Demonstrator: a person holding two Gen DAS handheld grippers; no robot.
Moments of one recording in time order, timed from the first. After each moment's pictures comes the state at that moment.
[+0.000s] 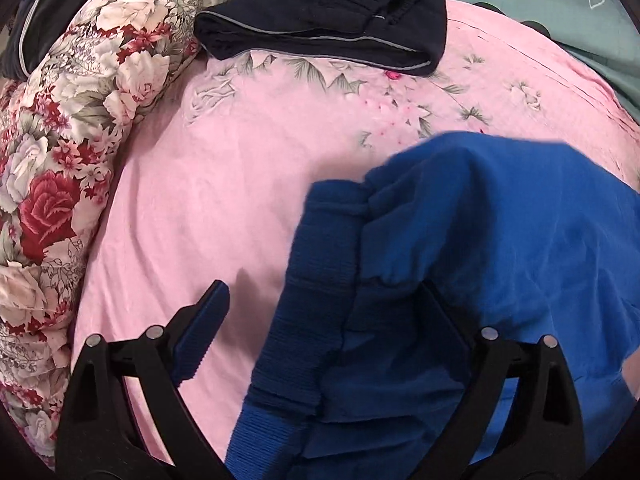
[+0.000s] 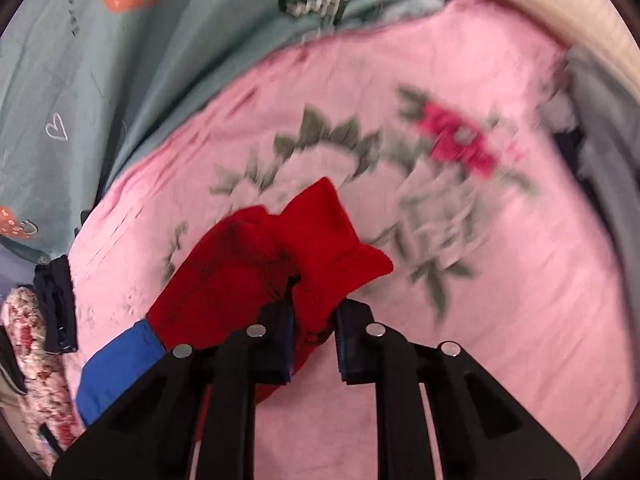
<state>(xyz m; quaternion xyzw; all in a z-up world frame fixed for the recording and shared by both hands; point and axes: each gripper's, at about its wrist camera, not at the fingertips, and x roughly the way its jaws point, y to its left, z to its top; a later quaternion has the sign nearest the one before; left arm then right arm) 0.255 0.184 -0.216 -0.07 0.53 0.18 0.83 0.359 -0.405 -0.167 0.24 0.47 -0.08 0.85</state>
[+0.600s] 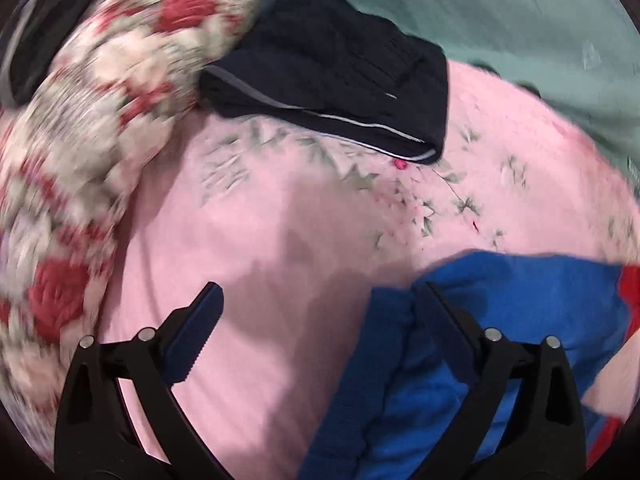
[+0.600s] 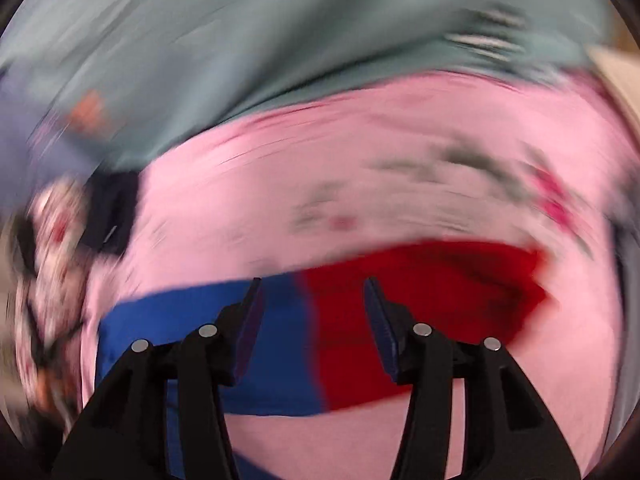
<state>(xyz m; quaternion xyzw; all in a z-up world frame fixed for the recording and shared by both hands) 0.291 0.228 -0.172 -0.07 0.50 0.13 0.85 0.365 -0.223 -0.116 0.06 0.50 0.21 0.84</state>
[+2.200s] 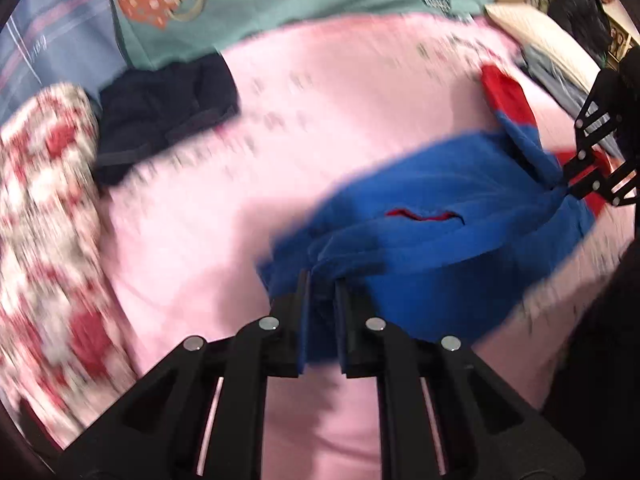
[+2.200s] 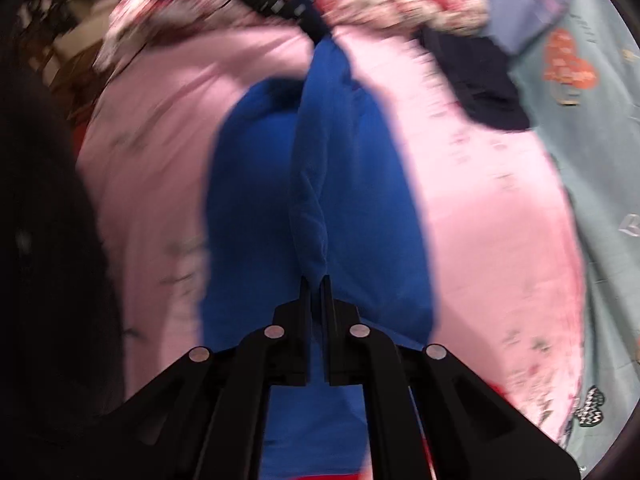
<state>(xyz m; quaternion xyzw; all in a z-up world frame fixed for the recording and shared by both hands) 0.146 0.171 -0.138 0.15 0.49 -0.17 0.84 0.090 -0.039 -0.115 -0.43 0.39 0.49 0.65</state>
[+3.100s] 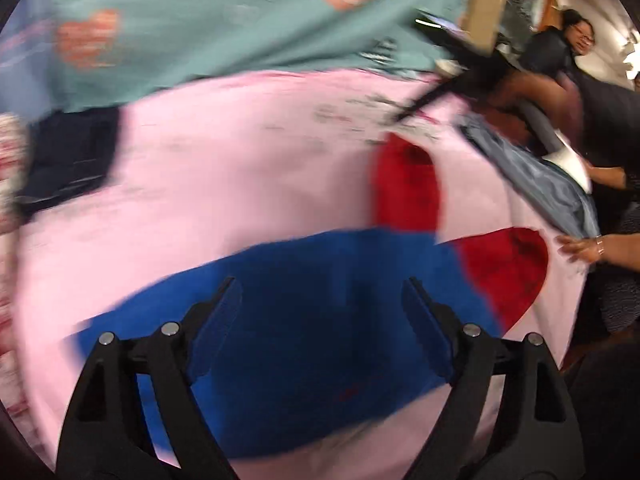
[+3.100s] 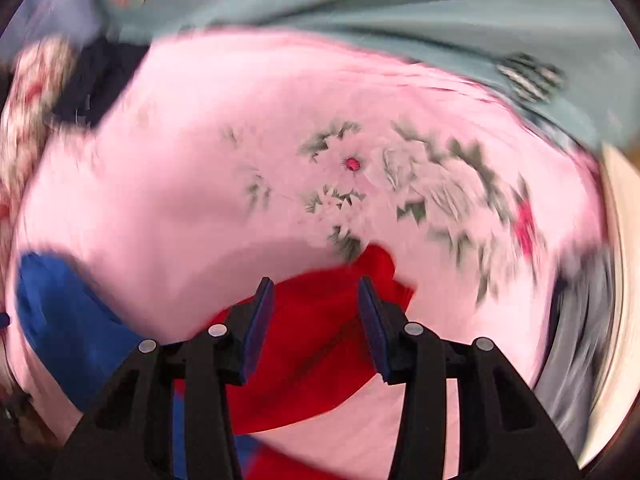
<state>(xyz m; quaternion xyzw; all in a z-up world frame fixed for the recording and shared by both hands) 0.154 -0.017 -0.128 0.05 0.43 -0.24 0.87 0.325 -0.235 -0.106 -0.11 0.58 0.13 0.79</state>
